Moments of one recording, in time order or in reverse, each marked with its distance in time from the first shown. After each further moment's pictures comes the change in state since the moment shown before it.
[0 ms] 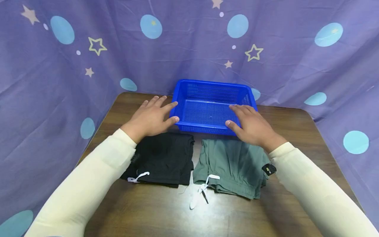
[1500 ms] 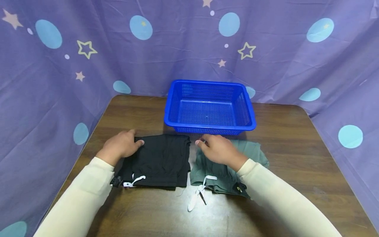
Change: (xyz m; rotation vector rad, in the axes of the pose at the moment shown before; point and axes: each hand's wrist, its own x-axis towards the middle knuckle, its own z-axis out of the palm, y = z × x) left_hand -0.052 -0.057 0.061 -0.160 -0.209 -0.358; right_hand -0.003 -0.077 0.071 0.252 -0.112 0.125
